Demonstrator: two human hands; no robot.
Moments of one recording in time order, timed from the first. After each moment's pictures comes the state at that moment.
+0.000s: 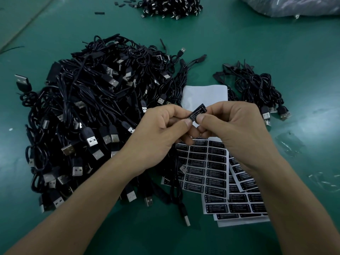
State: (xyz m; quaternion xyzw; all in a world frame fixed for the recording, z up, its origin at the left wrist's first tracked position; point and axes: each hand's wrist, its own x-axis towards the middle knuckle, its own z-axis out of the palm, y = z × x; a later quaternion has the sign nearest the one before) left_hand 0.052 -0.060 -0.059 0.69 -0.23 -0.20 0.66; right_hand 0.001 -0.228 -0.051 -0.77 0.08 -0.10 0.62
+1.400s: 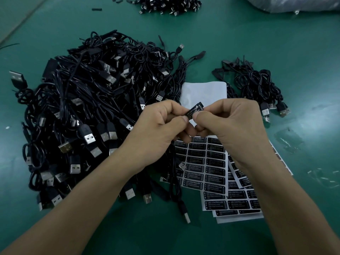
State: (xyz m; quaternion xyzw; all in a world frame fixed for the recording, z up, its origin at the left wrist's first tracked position) left_hand 0.049 -0.061 -0.055 0.70 -0.21 -0.20 0.66; right_hand 0.000 -0.219 -0.051 -0.78 0.11 -0.14 0.60
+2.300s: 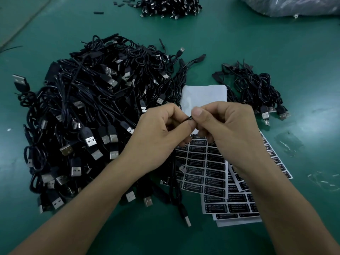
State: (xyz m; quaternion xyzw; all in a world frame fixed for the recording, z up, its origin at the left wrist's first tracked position) left_hand 0.047 -0.061 -0.058 0.76 -0.22 -0.12 0.60; right_hand 0.002 -0.219 -0.056 -0.79 0.07 -0.13 0.60
